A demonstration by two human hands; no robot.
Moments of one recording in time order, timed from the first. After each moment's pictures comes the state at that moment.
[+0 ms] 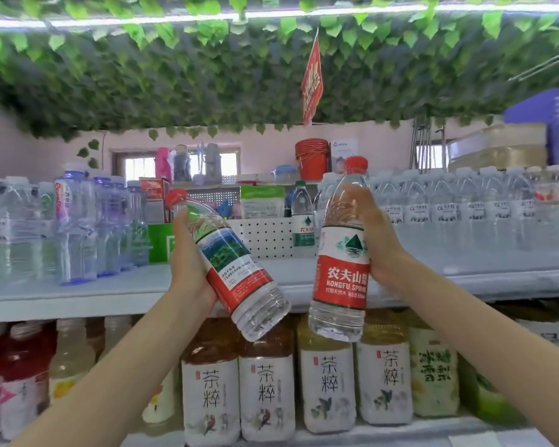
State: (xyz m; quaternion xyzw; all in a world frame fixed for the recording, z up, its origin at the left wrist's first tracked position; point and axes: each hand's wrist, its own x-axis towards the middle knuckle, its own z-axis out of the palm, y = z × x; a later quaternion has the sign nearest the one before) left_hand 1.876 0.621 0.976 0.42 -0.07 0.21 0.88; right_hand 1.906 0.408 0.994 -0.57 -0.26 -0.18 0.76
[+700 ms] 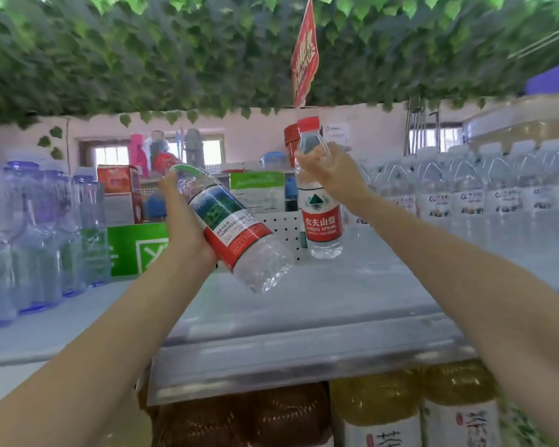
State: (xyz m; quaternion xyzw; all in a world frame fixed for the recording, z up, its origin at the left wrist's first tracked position) left_hand 2.033 0.658 1.031 0.38 -0.13 0.16 0.90; right_hand 2.118 0.456 1.071 -0.75 -0.27 -0.38 0.47
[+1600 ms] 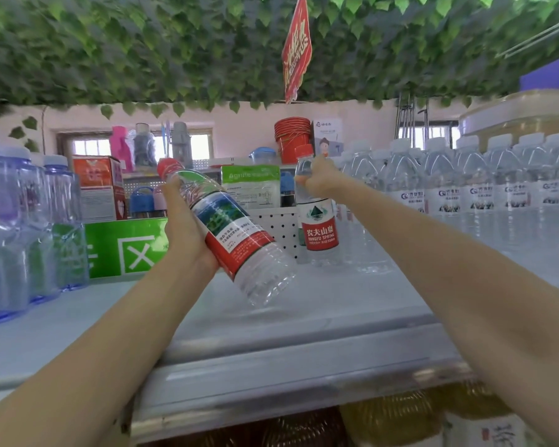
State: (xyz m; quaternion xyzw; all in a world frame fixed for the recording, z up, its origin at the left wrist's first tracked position) left_hand 2.073 0.666 1.017 0.37 -0.11 0.11 0.91; right_hand 2.186 0.480 1.087 -0.90 -0.10 -0.26 0.34
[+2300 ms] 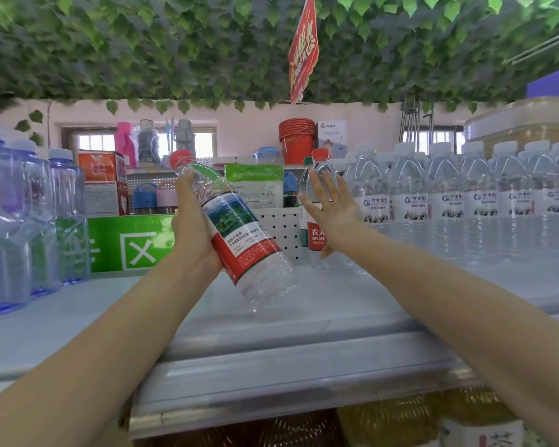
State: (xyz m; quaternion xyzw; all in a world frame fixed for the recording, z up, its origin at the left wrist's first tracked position) left_hand 2.079 0.665 1.016 0.43 -0.09 0.14 0.89; right_hand 2.173 0.470 1.021 -0.89 0.02 -0.30 -0.34
